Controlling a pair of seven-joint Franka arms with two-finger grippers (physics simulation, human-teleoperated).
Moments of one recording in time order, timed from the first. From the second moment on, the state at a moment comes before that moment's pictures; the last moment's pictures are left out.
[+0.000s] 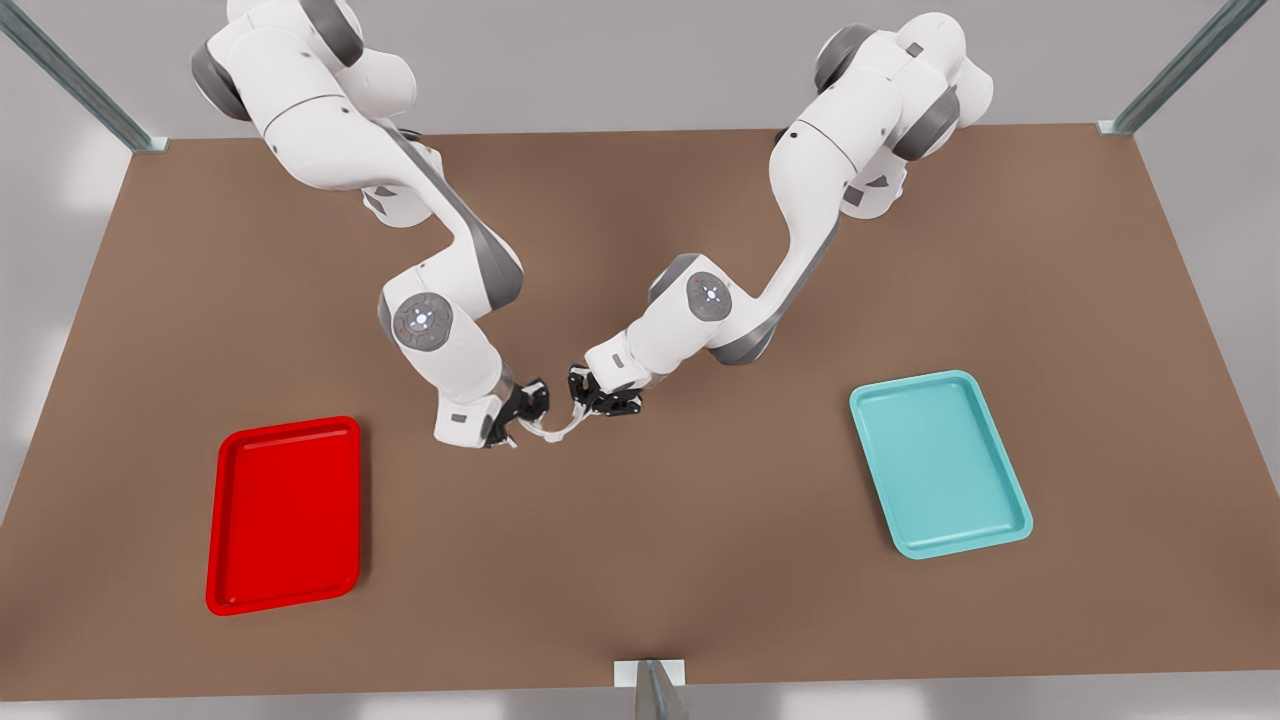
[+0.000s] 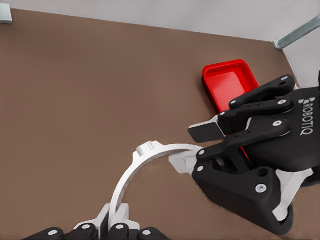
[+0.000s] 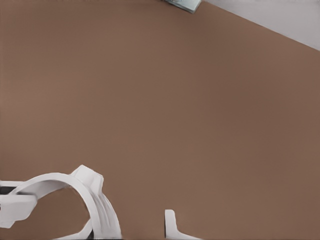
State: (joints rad) left arm -0.59 0.73 -0.25 -1.36 -0.26 2.59 -0.30; right arm 0.12 0.44 0.41 -1.63 -0.08 2.23 -0.02
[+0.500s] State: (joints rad) left arm -0.52 0.63 -0.26 -1.36 -0.33 2.49 -0.19; right arm 0.08 0.43 0.41 -1.65 -0.09 2.26 -0.09
